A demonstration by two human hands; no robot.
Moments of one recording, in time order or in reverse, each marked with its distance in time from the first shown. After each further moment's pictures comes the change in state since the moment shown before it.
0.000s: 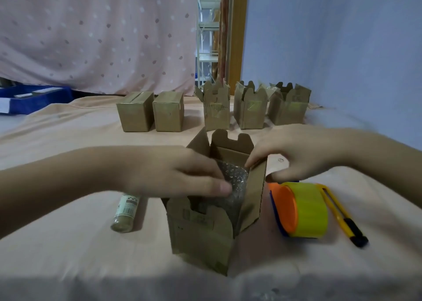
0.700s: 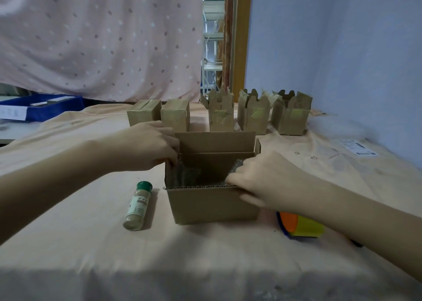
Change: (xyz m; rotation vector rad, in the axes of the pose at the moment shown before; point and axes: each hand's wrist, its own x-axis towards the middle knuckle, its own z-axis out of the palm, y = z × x) left_hand 0.001 -0.087 -0.022 0.981 0.423 0.217; right_hand 0.022 -0.058 0.042 -0.391 0.359 -0.084
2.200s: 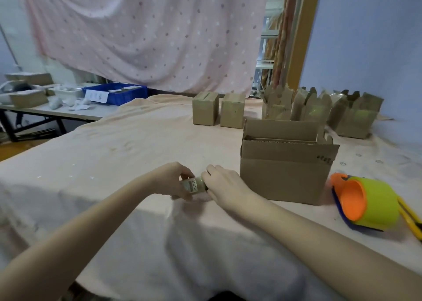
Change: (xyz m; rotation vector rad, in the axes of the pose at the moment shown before) left_hand -0.126 0.057 0.061 -0.874 -0.367 -0.939; right_hand 0.137 -0.150 0.045 0.271 0.017 0.131
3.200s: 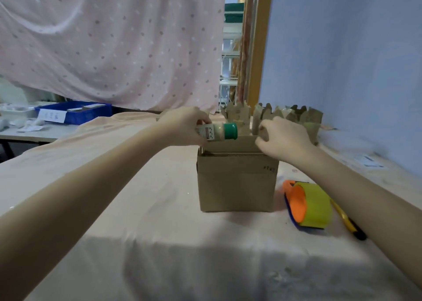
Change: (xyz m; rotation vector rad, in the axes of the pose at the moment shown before) left_hand 0.021 0.150 -0.088 0.266 0.443 0.359; right_hand -0.082 0.150 -0.131 -0.084 0.127 0.615
